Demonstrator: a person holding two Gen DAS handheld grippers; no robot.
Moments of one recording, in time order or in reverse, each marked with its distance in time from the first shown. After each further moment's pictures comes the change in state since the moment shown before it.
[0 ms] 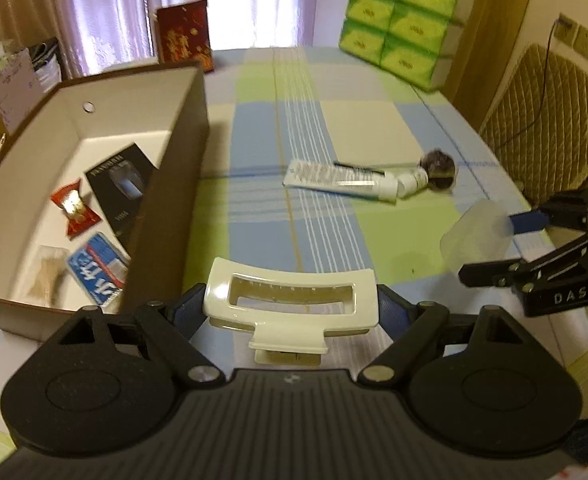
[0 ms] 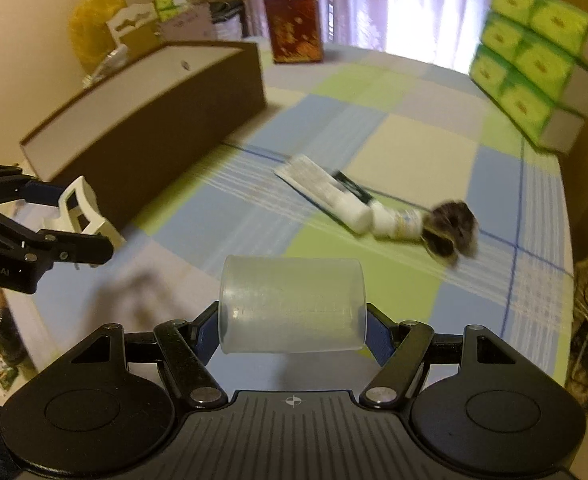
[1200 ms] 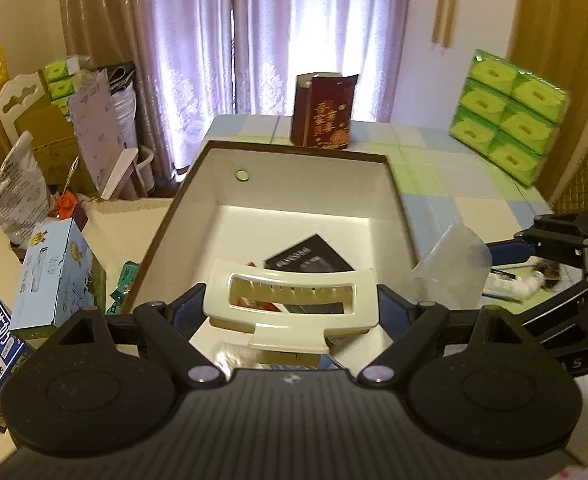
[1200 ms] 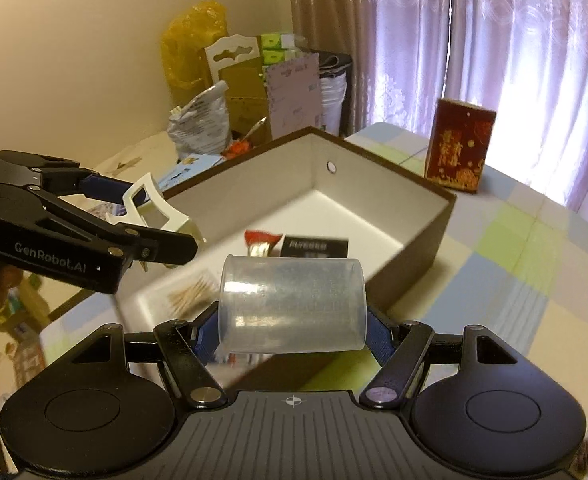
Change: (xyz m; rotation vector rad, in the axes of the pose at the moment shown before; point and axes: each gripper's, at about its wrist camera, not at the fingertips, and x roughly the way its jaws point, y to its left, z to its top) left arm -0.022 0.191 0.061 -0.100 -0.131 0.119; right arm 0.098 0.159 0.152 -0.212 -0.133 0.134
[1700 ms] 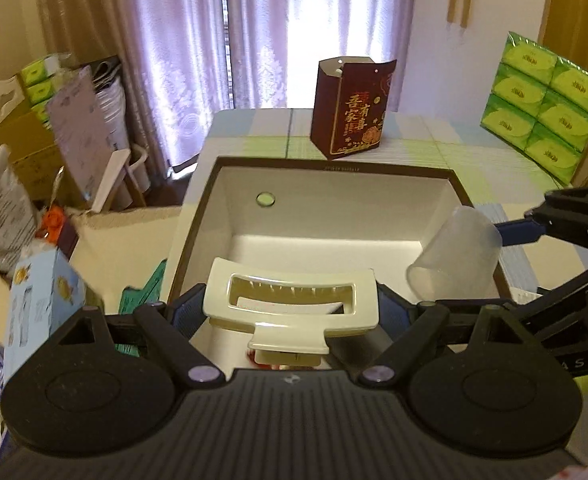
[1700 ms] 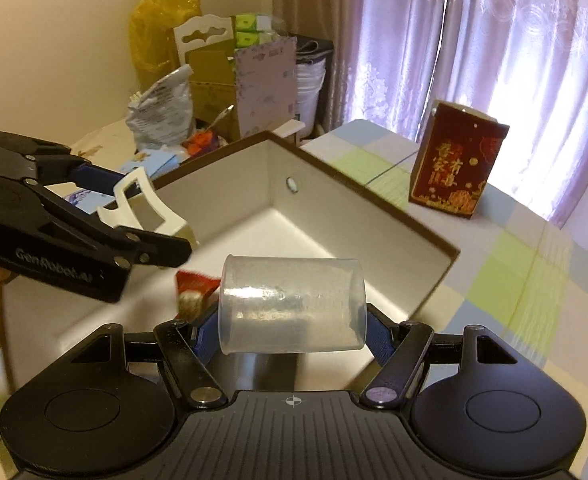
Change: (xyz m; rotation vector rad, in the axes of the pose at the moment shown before) left arm 0.101 0.039 0.056 0.069 0.044 -0.018; right arm 0.091 -0.043 0.060 -0.030 0.057 -0.083
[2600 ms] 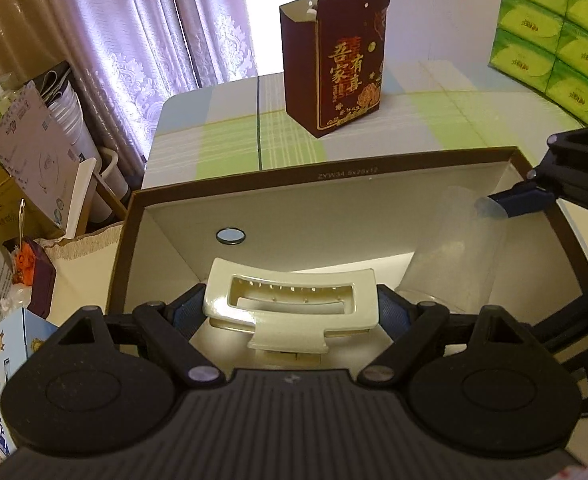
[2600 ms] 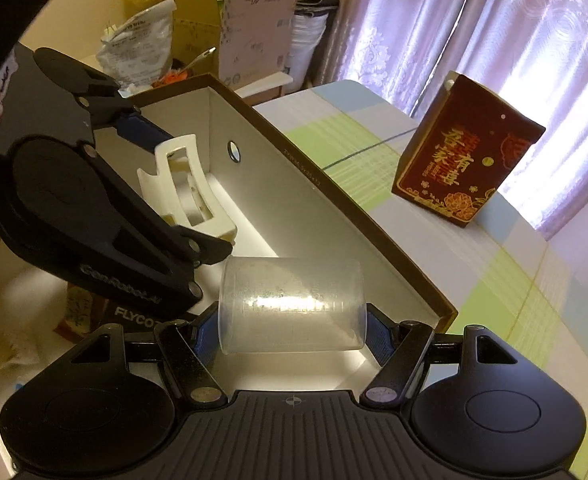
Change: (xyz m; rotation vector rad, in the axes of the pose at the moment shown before) left arm 0.121 -0.013 0.043 0.159 0.123 -0.002; right arm 0.084 -0.035 0.022 -0.142 0.146 -0.088
